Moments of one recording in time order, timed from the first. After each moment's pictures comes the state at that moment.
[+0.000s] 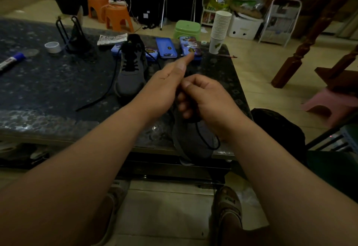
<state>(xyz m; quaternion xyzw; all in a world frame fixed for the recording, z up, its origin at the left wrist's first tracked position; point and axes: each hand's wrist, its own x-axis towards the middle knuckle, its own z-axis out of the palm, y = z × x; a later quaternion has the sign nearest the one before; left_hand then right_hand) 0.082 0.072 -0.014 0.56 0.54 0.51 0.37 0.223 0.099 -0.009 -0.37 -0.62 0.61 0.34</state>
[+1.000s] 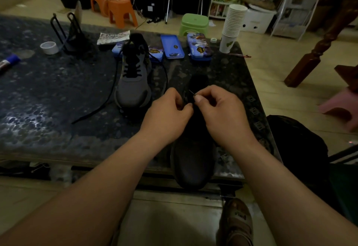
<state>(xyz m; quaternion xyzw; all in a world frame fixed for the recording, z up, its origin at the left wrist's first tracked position) 0.073 0.110 -0.068 0.51 0.75 0.36 0.22 0.216 0.152 -0.055 -0.50 -0.73 0.30 0.36</state>
